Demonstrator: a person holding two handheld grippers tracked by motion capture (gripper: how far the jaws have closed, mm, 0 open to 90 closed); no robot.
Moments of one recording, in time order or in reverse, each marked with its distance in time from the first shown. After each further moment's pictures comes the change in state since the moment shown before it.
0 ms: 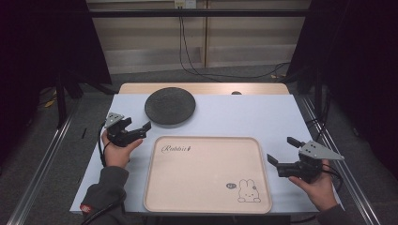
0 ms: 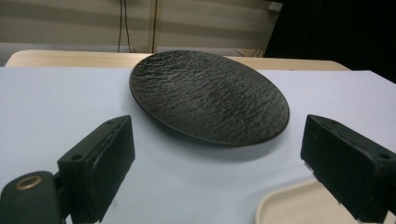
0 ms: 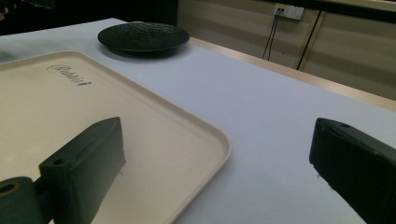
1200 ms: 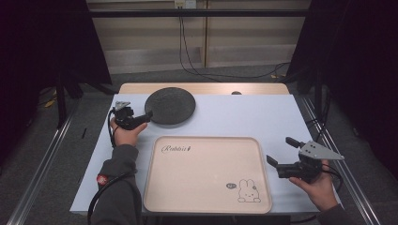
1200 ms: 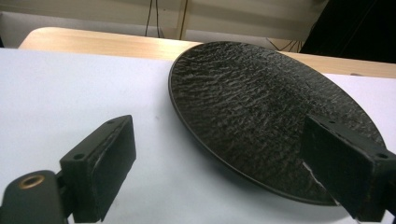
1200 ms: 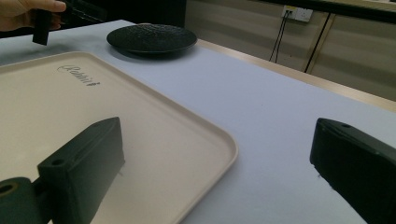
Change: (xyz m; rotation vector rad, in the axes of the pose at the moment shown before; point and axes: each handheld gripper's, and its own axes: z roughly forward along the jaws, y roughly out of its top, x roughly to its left) left arm 0.031 0.009 0.066 0.074 0.115 -0.059; right arm 0.000 0.000 0.001 -0.010 0.031 -0.011
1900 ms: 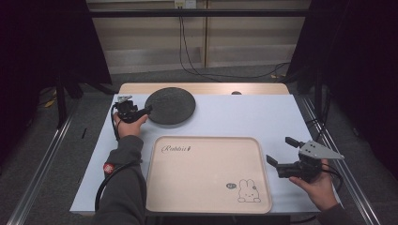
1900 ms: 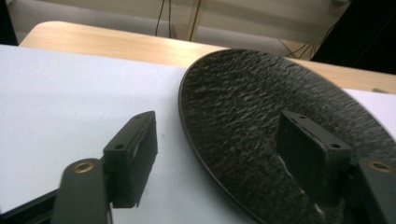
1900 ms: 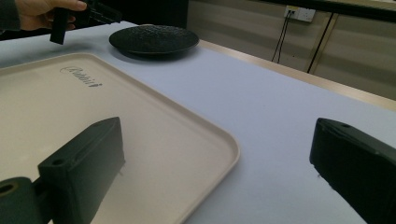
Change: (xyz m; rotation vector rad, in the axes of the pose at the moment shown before) left arm 0.001 0.010 0.025 0.024 0.056 -0.064; right arm -0.001 0.000 0.001 -0.001 0.011 0.007
